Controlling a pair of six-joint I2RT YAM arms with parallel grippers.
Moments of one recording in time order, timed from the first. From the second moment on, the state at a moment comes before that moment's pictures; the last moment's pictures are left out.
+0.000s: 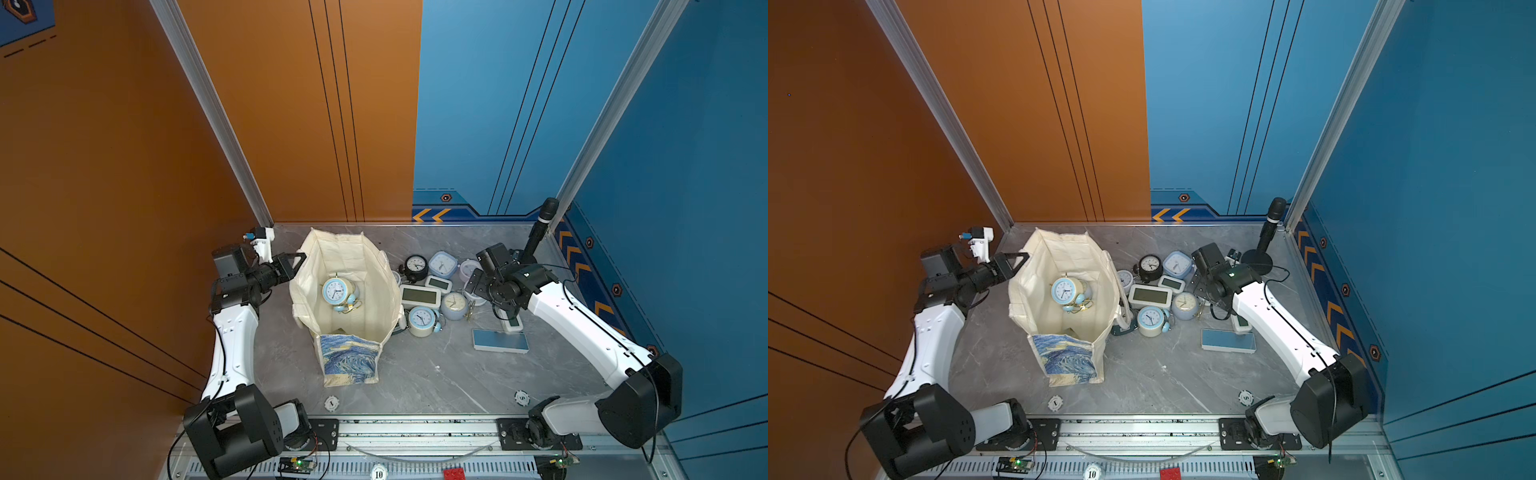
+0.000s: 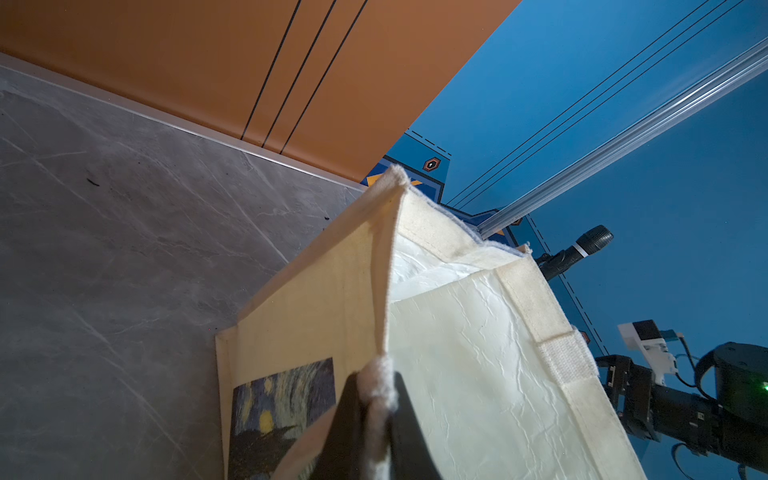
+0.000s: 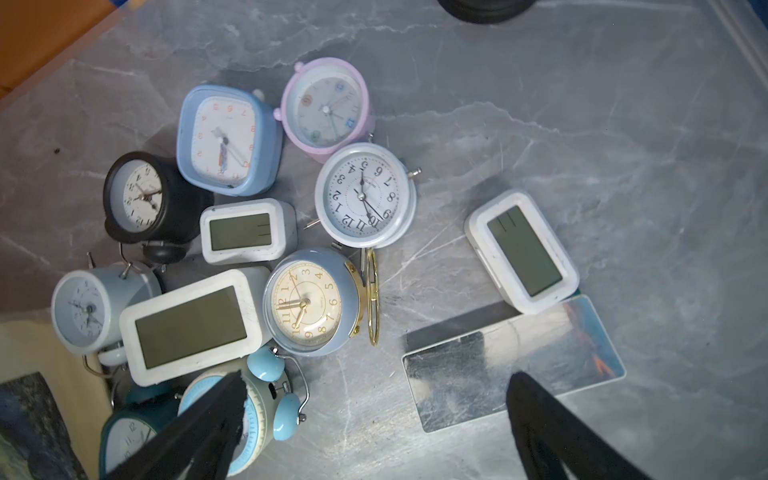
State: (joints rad) left arm 0.38 1.22 1.01 -0.30 0.87 -0.30; right arm 0.44 1.39 1.23 -0.97 0.28 0.96
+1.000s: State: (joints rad) left arm 0.38 1.22 1.01 -0.30 0.86 -0.30; right arm 0.24 1.54 0.90 -0.89 -0.06 1.56
